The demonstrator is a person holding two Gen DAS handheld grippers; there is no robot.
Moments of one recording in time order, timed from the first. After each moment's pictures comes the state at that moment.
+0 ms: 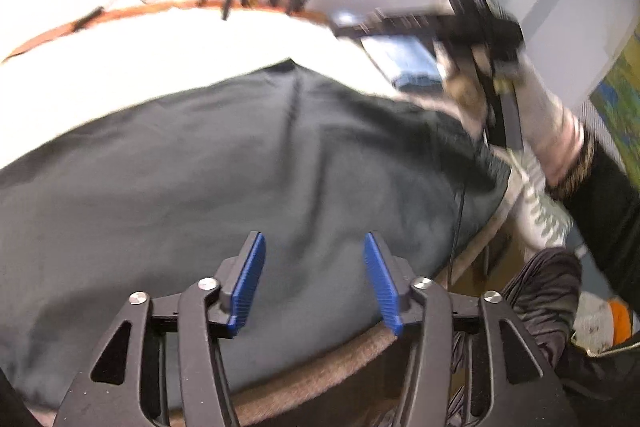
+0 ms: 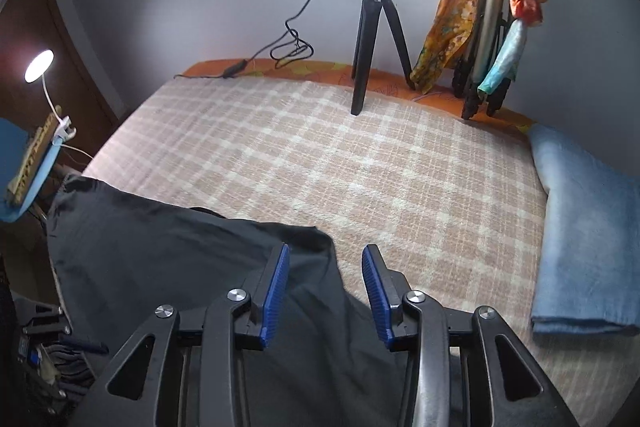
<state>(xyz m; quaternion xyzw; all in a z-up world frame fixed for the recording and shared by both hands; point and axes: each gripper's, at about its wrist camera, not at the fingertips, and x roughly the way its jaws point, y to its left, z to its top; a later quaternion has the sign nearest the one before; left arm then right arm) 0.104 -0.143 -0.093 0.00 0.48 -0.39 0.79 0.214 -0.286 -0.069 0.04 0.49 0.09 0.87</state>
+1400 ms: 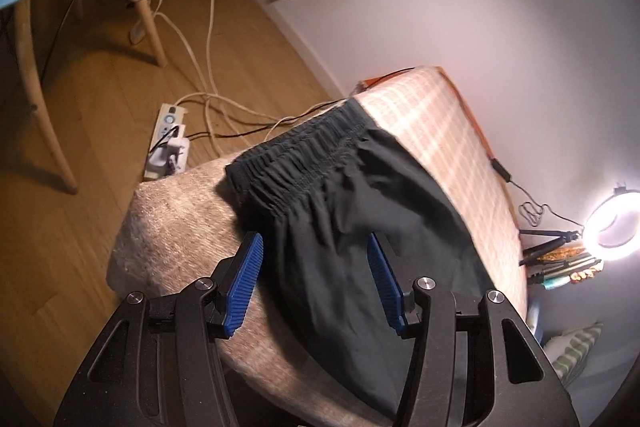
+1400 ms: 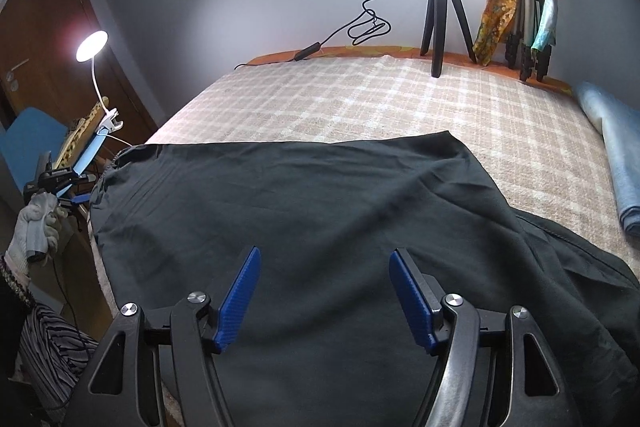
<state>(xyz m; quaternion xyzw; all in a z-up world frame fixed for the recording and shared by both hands) 0.147 0.267 -0.158 -0.37 0.46 0.07 0.80 0.126 -0.210 -0.117 0.08 0.46 0.14 0.88</state>
